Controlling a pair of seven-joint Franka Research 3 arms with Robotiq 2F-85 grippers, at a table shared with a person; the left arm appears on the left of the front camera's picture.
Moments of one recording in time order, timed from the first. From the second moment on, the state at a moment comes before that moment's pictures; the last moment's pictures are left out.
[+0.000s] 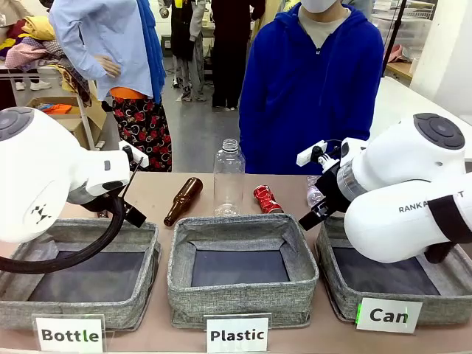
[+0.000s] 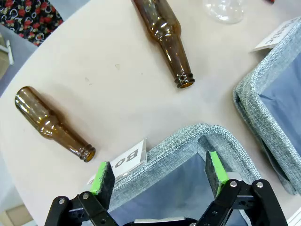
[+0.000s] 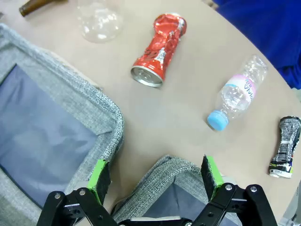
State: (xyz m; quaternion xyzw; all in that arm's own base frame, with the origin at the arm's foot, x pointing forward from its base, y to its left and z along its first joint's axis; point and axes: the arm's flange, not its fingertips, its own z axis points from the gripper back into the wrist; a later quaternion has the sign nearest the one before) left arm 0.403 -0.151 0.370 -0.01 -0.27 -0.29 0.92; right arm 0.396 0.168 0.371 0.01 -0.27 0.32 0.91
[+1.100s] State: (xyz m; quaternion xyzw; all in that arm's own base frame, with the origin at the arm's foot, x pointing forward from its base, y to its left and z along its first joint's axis) left arm 0.403 -0.151 0.370 -0.01 -0.27 -0.29 0.92; right arm 0.396 0.168 0.371 0.01 -0.27 0.32 0.91
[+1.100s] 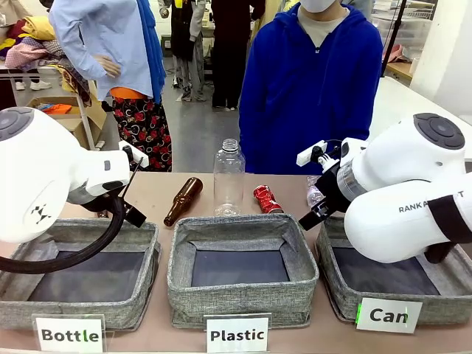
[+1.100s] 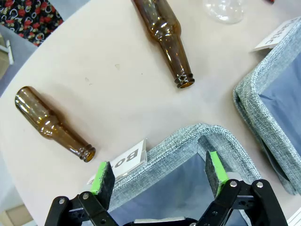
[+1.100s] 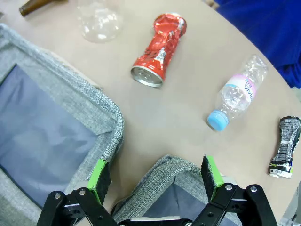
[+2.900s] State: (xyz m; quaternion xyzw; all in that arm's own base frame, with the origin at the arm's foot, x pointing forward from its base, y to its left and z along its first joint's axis) left arm 0.326 0.124 0.502 -0.45 -0.31 0.00 0.84; right arm 0.296 -0.158 0.499 0.51 -0.25 -0.11 0.82
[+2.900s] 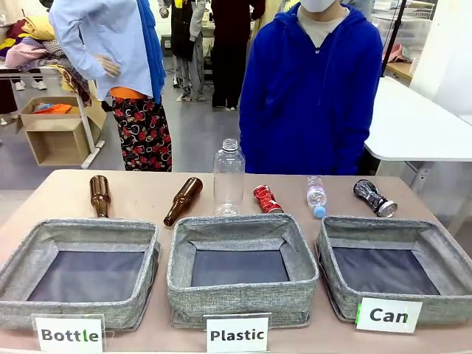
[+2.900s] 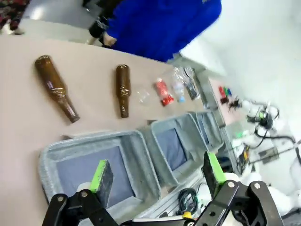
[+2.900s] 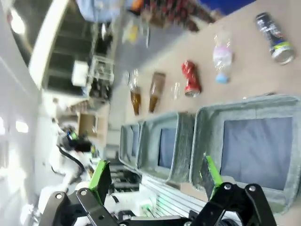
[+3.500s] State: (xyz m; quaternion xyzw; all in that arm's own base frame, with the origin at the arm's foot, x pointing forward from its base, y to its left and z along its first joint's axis) left arm 0.314 0.194 0.467 -0.52 -0.39 0.12 0.75; right arm 0.274 -0.215 0.472 0.51 -0.27 -0.22 0.79
